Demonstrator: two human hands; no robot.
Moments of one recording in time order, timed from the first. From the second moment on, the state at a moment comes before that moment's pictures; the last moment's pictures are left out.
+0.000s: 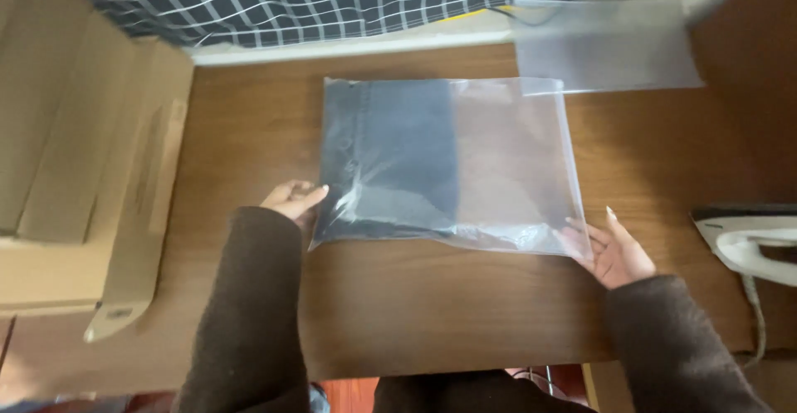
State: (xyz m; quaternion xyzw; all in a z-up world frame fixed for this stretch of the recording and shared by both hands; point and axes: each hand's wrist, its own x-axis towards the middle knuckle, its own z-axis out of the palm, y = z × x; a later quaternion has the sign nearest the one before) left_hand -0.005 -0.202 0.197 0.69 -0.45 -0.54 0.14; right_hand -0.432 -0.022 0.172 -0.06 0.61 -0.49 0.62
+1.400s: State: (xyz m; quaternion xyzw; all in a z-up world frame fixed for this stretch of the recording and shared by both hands) left_hand -0.034 -0.160 0.215 0.56 -0.48 -0.64 0.21; right_hand -0.401 -0.199 0.141 -0.26 0.63 -0.47 0.56
